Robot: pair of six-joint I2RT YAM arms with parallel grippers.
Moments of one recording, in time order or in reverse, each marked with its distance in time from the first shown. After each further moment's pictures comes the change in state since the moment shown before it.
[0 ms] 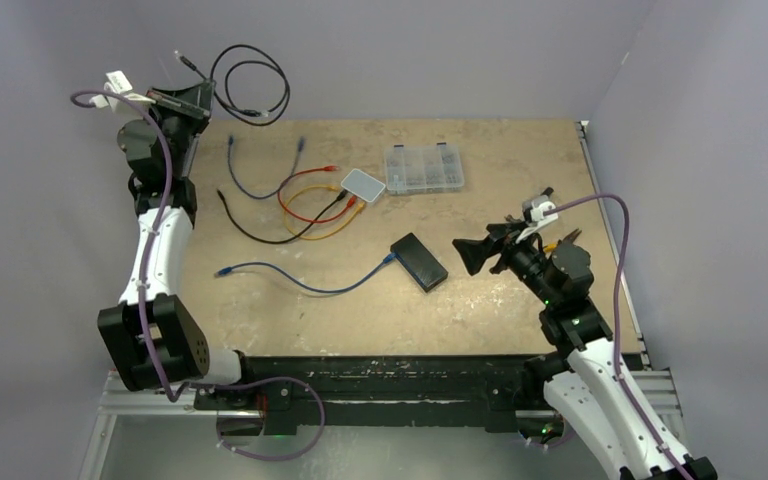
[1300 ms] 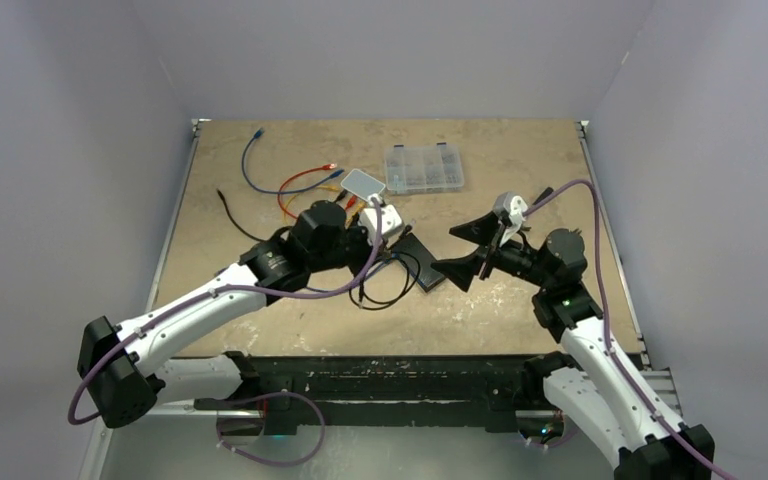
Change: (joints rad) left arm -1.057 -0.240 -0.166 -0.751 -0.060 1.104; right arm 0.000 0.147 0.034 0.181 -0.471 -0.048
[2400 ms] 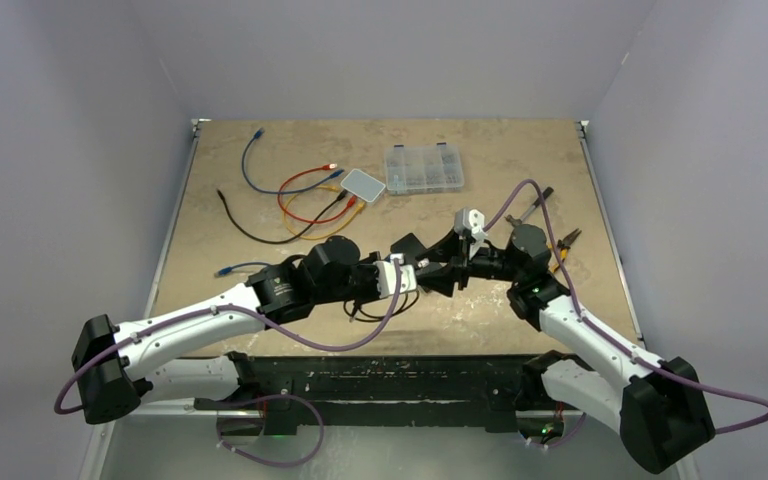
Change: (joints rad) left arm -0.225 -0.053 -0.119 -0.013 -0.109 0.315; right arm 0.143 0.254 -0.054 0.262 -0.190 -0.133
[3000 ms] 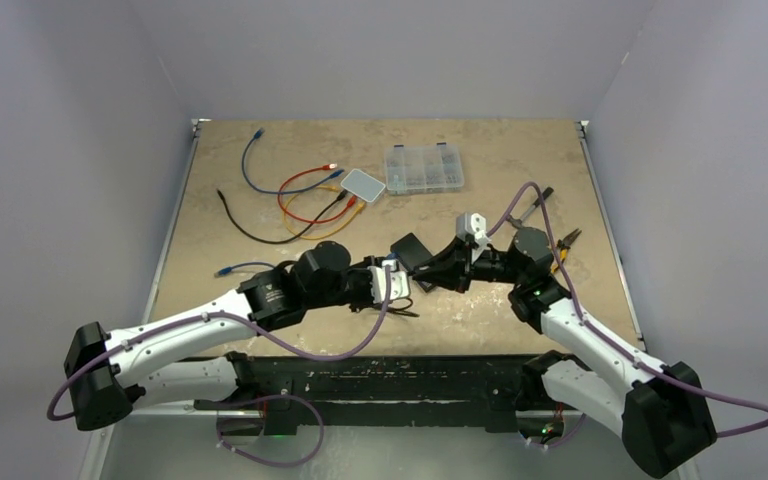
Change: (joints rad) left arm -0.001 -0.041 -0.037 0.029 0.019 0.023; right arm 0.008 -0.016 -0.006 0.011 -0.041 -0.009
